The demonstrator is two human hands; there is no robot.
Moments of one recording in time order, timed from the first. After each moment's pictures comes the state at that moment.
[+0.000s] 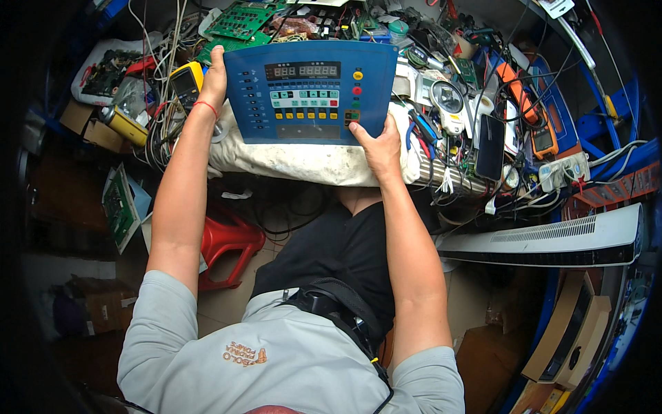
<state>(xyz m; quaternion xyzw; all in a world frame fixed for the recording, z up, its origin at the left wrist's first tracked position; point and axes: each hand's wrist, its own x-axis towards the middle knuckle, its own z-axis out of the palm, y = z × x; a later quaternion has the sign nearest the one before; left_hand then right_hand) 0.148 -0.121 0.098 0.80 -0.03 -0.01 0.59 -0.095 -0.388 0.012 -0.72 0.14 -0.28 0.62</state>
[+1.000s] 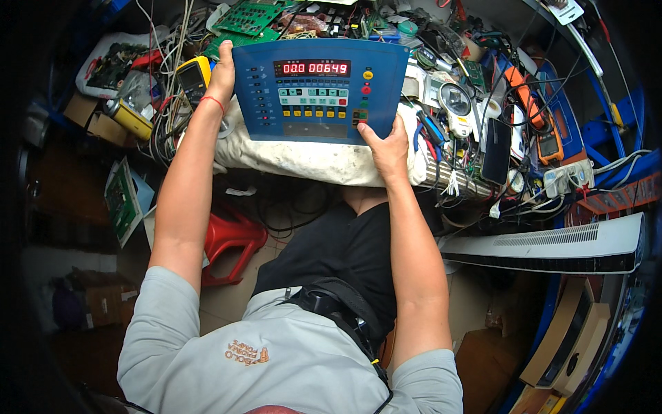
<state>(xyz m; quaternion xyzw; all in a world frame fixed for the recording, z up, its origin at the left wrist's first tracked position) 0.141 -0.121 0.104 0.81 -0.04 -0.02 0.59 -0.095 -0.389 0.010 -0.72 0.14 -0.28 0.63</state>
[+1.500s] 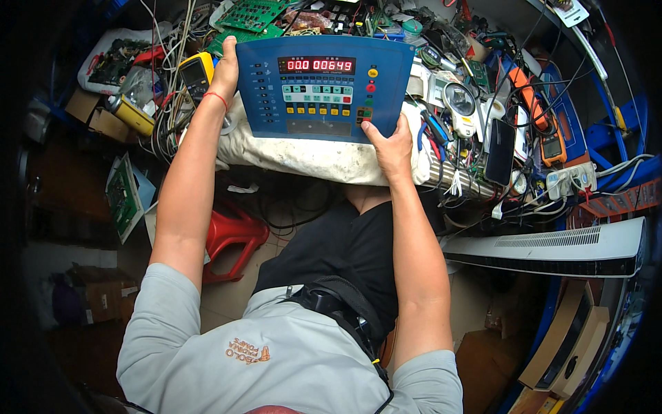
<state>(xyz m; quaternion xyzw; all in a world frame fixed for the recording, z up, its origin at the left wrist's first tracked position) 0.138 -0.123 0.106 0.80 -0.03 -0.02 0.60 -0.097 -0.390 0.012 -0.74 0.15 -0.27 0.60</state>
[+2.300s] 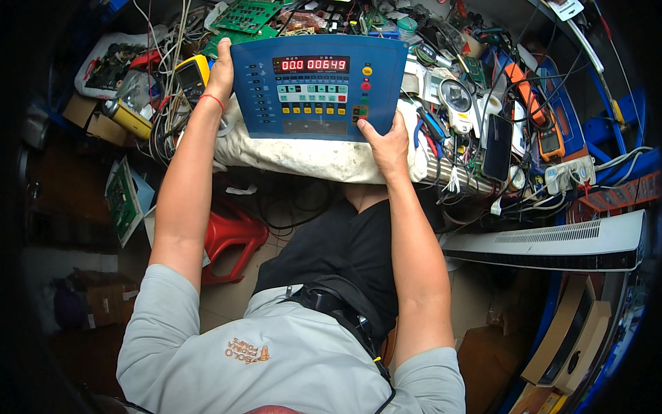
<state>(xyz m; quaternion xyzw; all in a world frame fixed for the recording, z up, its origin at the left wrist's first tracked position) 0.145 -0.123 0.099 0.81 -0.03 -0.01 0.58 -0.095 -0.389 0.010 -0.72 0.14 -0.28 0.62</state>
